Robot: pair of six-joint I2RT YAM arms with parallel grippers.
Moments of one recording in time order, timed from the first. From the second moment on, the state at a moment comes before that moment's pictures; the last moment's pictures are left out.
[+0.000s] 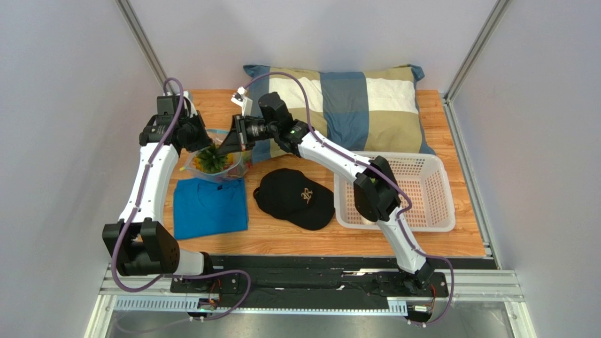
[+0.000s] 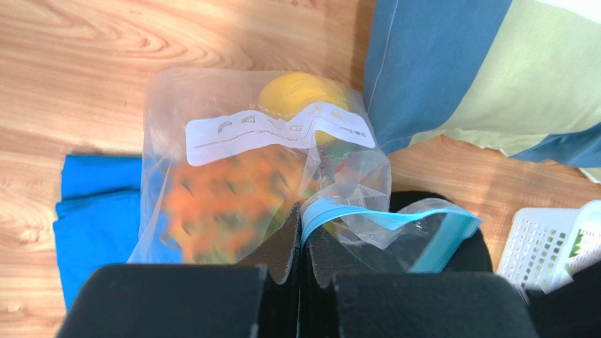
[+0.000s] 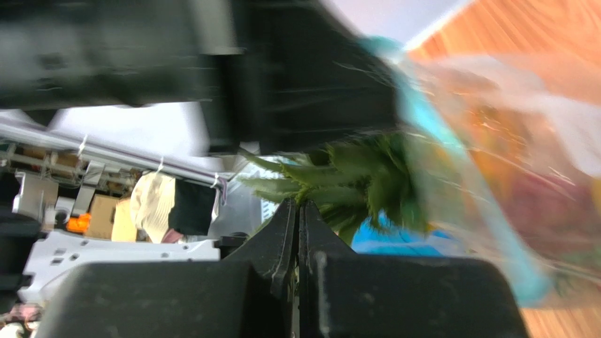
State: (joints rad) left arm 0.07 1.37 1.33 -0.76 0.14 -0.32; right arm 0.83 2.30 2.11 -0.02 -0.76 0.75
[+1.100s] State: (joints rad) left arm 0.10 1.42 1.40 -0.77 0.02 -0.37; right arm 0.66 1.70 1.90 -0.45 -0.60 0.70
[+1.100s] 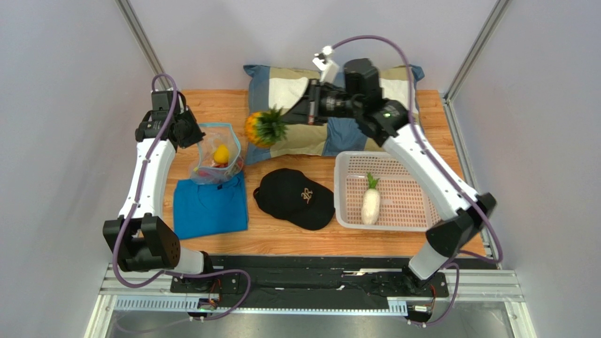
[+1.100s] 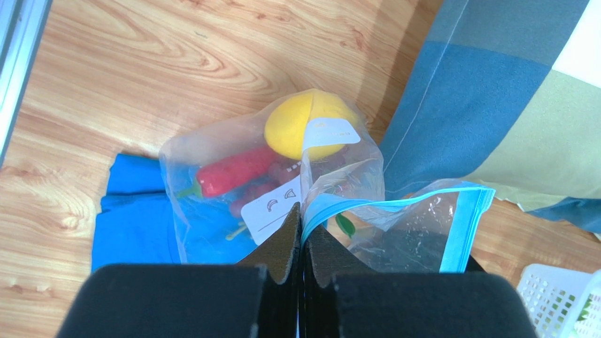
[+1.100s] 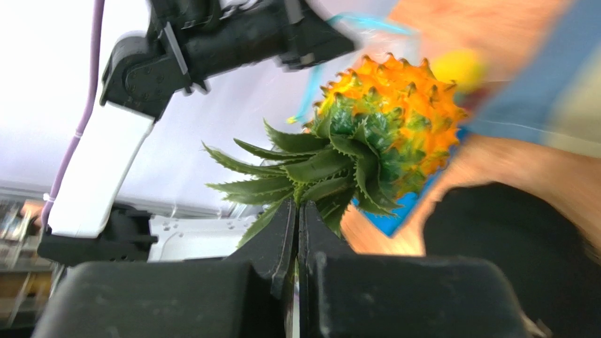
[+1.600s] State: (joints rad) left arm 0.10 1.37 1.42 -0.76 -0.06 -0.48; right arm 0.32 1.13 1.35 -1.03 0.06 0.49
